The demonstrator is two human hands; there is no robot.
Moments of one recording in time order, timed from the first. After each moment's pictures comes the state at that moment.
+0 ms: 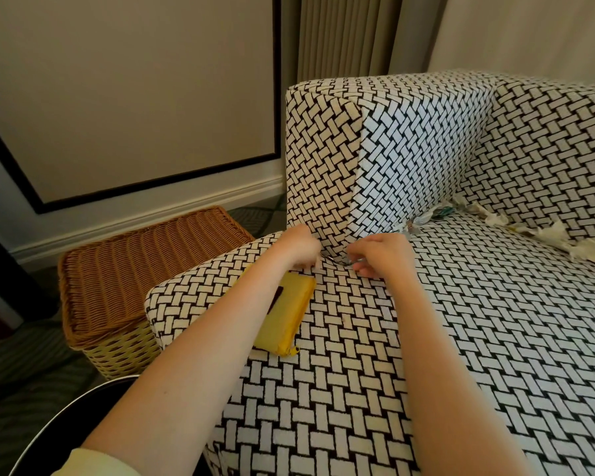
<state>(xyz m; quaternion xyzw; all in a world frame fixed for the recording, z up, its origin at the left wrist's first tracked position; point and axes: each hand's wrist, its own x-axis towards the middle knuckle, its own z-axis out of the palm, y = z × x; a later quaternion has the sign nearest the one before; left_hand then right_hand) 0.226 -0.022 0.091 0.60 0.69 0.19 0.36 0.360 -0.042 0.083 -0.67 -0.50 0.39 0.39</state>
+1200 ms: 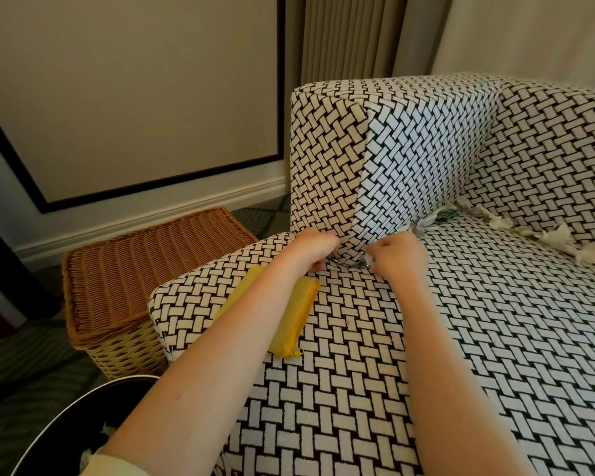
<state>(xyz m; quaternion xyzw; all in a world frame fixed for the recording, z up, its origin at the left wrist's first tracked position) 0.241 -0.016 0.085 0.49 0.67 0.28 0.48 0.368 -0.030 0.071 -0.74 -0.57 0.17 0.32</state>
